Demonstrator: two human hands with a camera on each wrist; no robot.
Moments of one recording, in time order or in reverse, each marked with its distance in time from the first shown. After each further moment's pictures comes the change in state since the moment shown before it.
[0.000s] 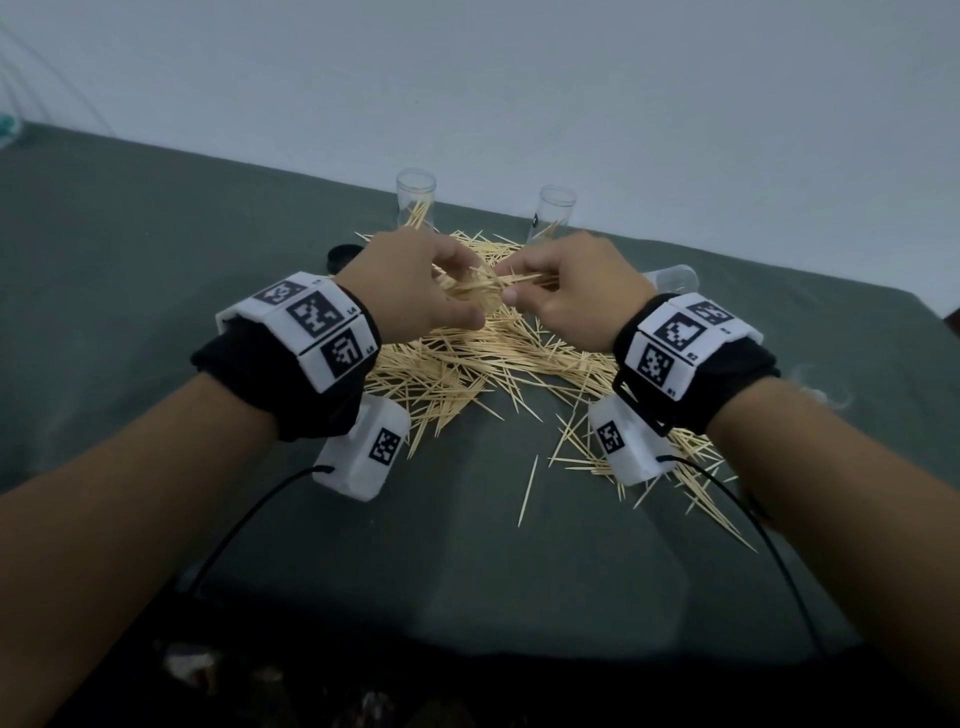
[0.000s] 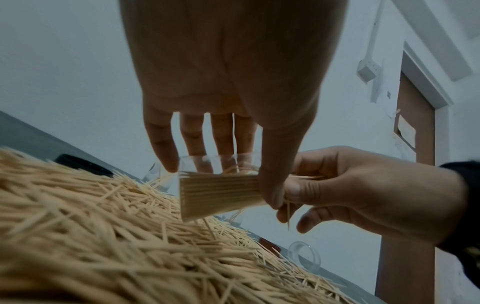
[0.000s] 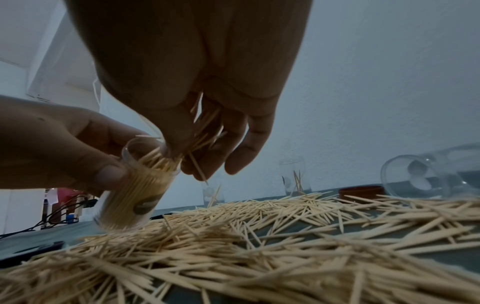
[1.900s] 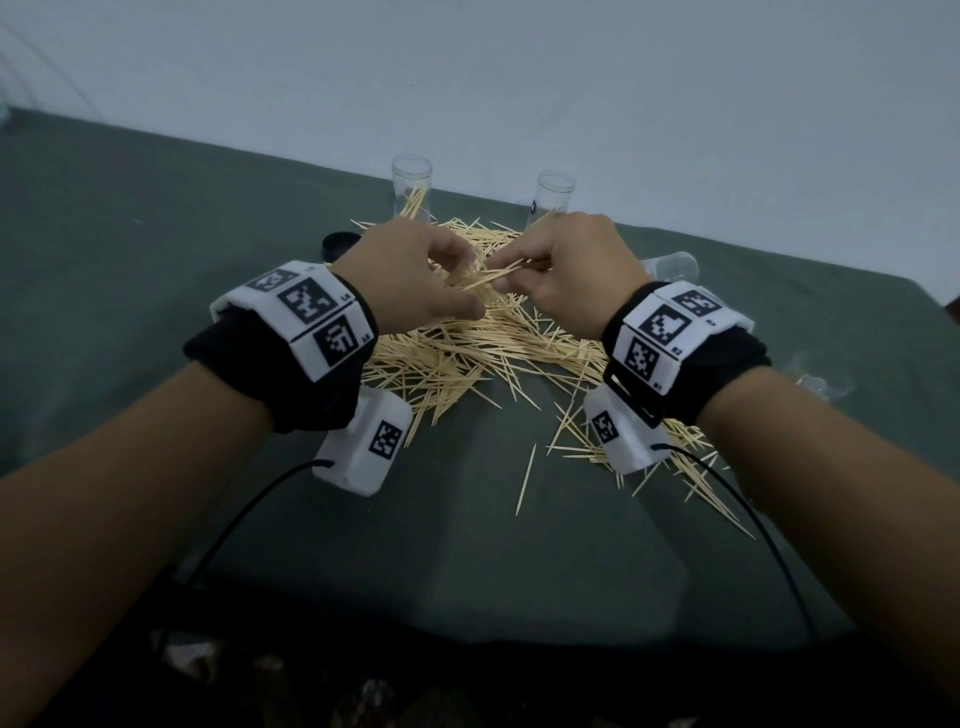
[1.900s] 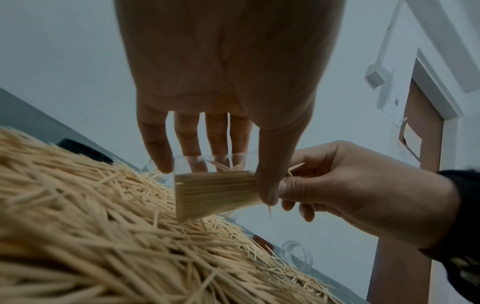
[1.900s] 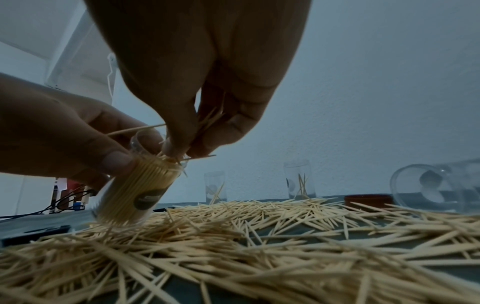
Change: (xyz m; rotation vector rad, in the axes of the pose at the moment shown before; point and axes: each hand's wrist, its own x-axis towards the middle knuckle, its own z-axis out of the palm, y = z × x) left_hand 0.000 -0.002 0.004 -0.035 -0.011 -0.013; right_hand 0.002 -0.004 0.003 -0.034 0.093 -0.083
